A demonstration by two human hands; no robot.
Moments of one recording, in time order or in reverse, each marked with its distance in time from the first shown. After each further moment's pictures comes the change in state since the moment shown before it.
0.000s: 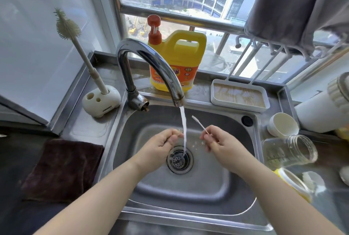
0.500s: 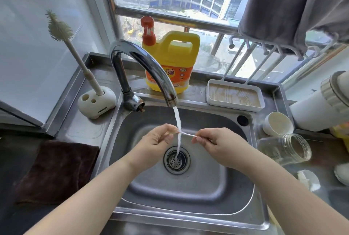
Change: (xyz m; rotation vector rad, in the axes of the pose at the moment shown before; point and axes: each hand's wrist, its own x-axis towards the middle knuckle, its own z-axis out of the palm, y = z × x) left_hand 0.006 -0.002 -0.001 -0.054 0.021 0.089; right_hand -0.003 -0.019 -0.023 -0.435 -0.103 -0.128
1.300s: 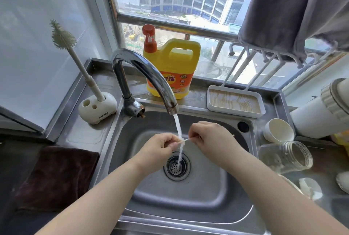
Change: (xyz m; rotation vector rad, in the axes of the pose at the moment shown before) left_hand 0.007 0.017 0.005 0.064 0.013 -0.118; right_hand 0.024 -0.010 -0.001 -0.144 0.166 -0.175
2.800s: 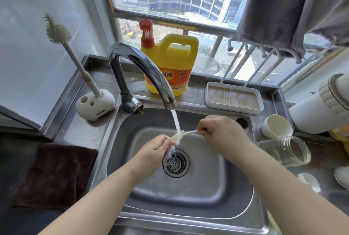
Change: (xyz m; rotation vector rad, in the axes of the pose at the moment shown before) left_hand -0.012 -0.007 0.005 -0.047 -0.014 -0.105; right_hand -0.005 0.015 -0.005 -0.107 0.053 0.039
